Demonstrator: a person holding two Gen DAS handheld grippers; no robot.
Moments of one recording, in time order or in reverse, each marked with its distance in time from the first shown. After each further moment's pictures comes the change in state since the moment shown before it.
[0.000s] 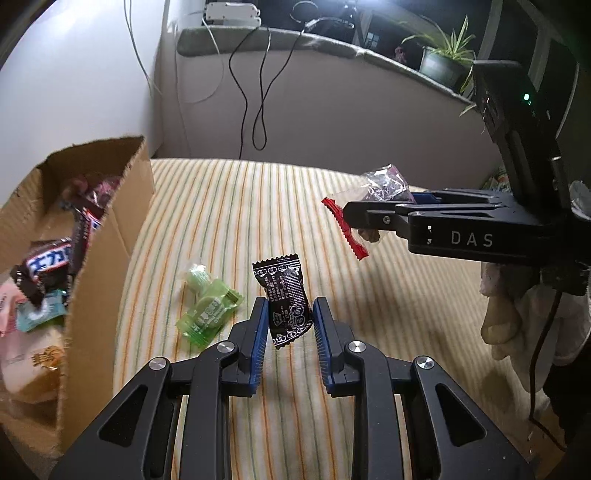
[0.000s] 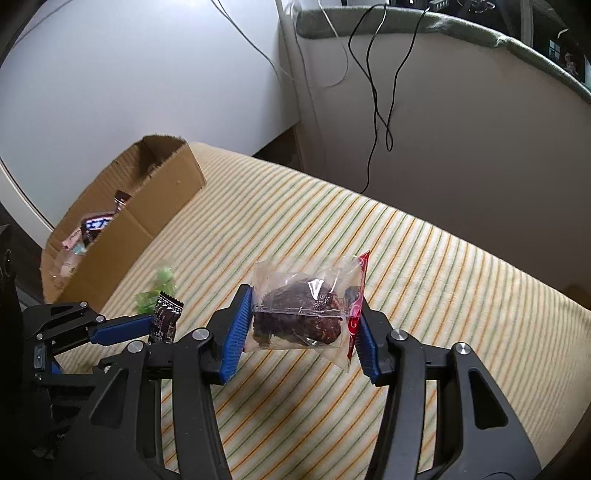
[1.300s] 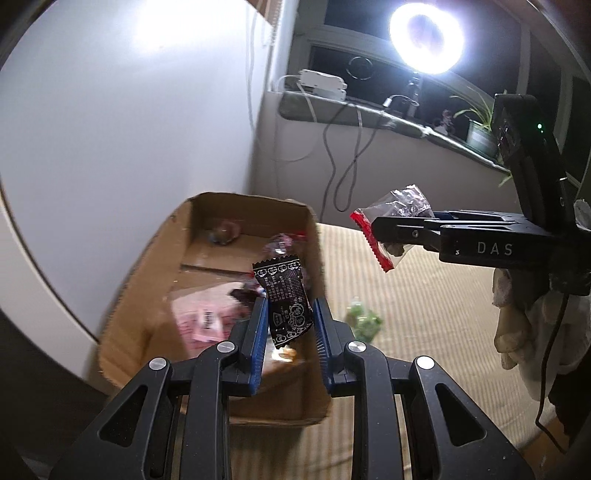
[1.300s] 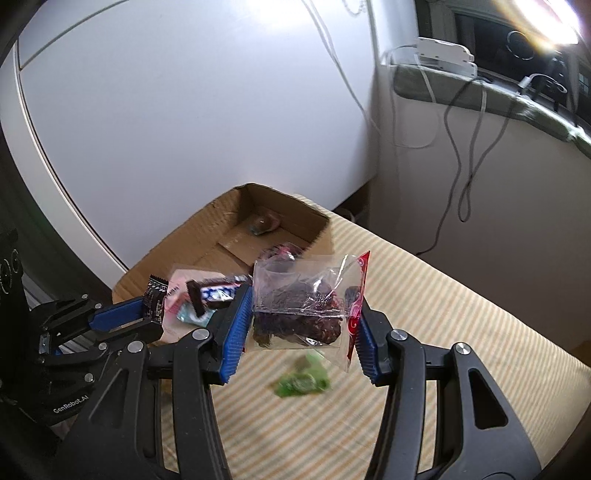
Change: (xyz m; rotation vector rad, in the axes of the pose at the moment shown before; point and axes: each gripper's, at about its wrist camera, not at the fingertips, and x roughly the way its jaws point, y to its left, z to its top) left arm -0.103 0.109 -0.010 -0.101 -0.196 0.169; right arm -0.002 0.140 0.064 -0.136 -0.092 0.117
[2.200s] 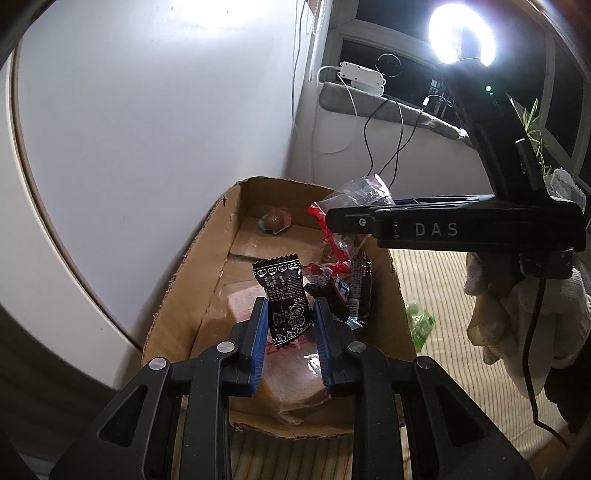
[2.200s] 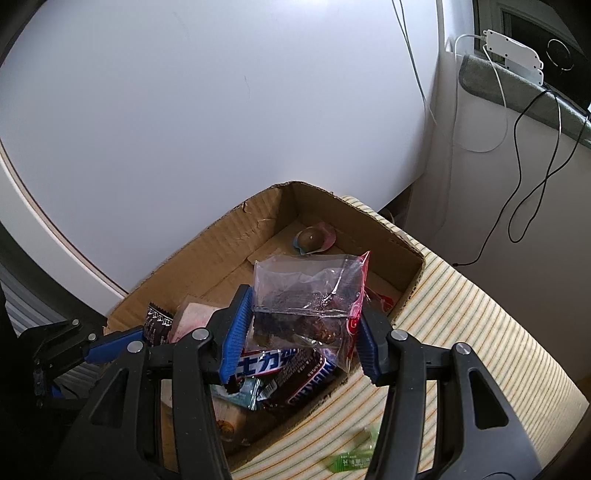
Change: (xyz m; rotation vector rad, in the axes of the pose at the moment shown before) left arm 0.016 0.042 -0.004 -0.050 0.027 0.063; right arm 0.087 0.042 0.034 -0.065 0.083 0.051
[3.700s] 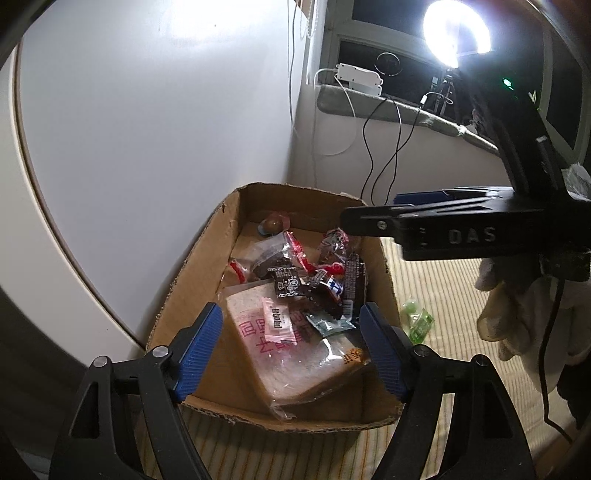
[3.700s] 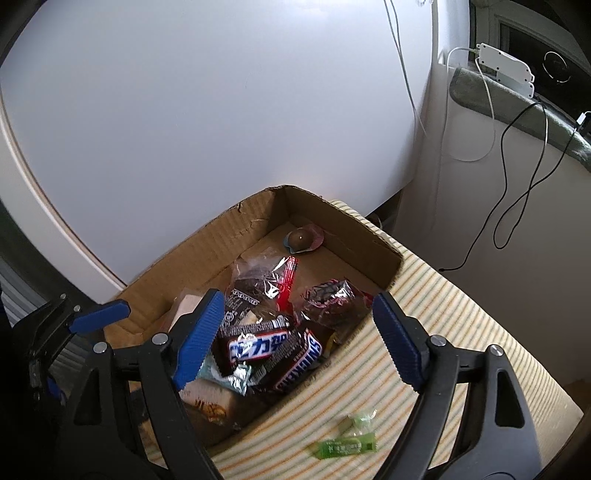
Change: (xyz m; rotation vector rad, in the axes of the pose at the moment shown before) left arm -0.010 -0.011 -0.002 0.034 -0.013 0.029; right arm -0.032 -0.002 -0.007 -0.035 -0.033 -0.041
